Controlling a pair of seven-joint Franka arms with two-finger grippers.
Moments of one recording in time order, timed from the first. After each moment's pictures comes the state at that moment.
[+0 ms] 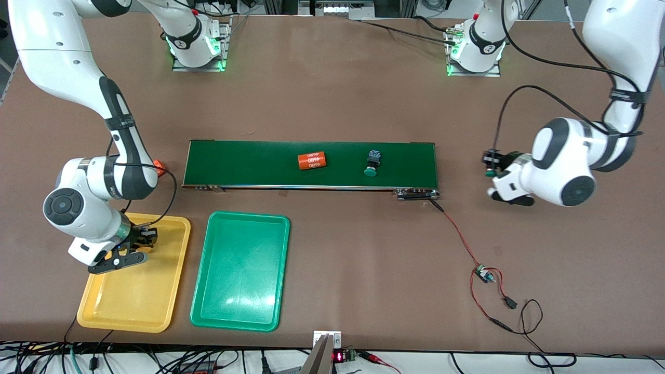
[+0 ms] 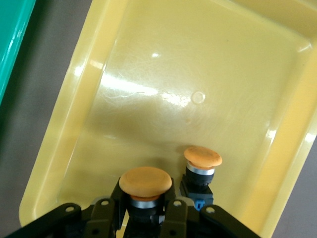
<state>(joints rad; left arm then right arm) 0.30 0.46 -0.46 -1.86 -0.02 1.68 -0.04 -0.03 0.75 0.05 -1.47 -0.21 2.30 -0.16</state>
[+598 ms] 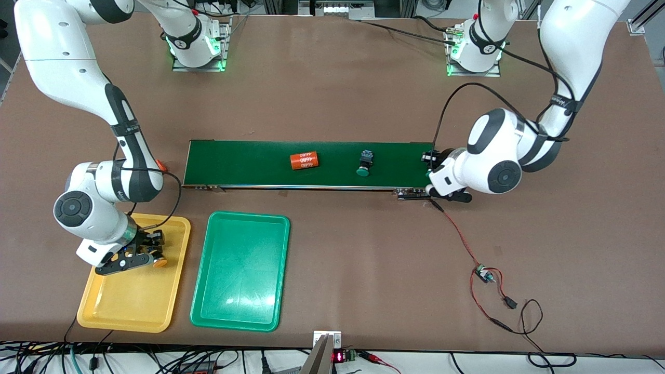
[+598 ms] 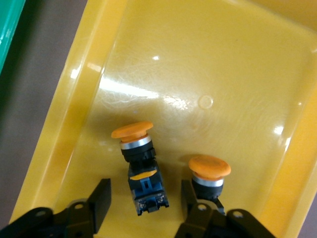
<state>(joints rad) 0.21 0.53 -0.58 -1.86 -0.07 1.90 -0.19 -0.03 0.78 0.05 -1.47 -0.20 2.35 -0.15</state>
